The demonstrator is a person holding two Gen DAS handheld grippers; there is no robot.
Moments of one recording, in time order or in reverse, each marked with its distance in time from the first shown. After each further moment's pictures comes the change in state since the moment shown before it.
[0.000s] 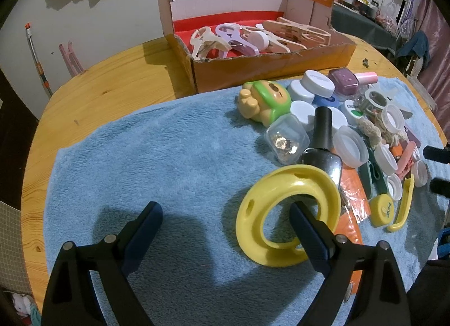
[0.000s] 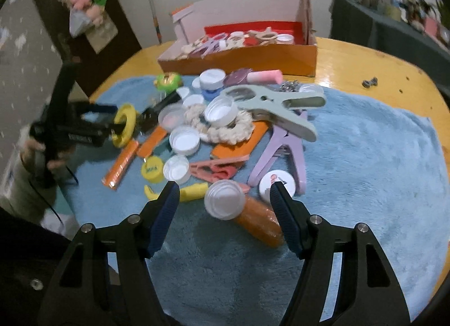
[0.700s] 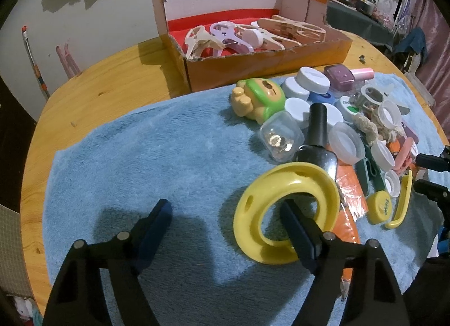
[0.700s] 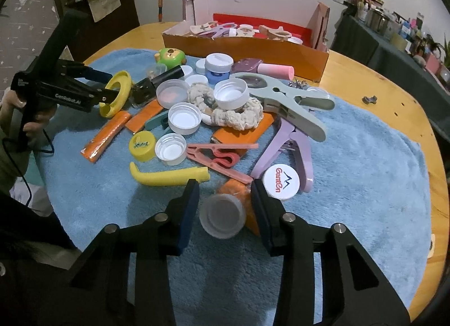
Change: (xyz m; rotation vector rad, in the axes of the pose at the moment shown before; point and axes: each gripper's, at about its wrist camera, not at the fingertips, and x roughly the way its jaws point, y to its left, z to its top) left arm -0.001 -0.006 -0.001 0.017 0.008 -0.007; right arm 0.011 0.019 -0.011 -0.144 0.021 -0.117
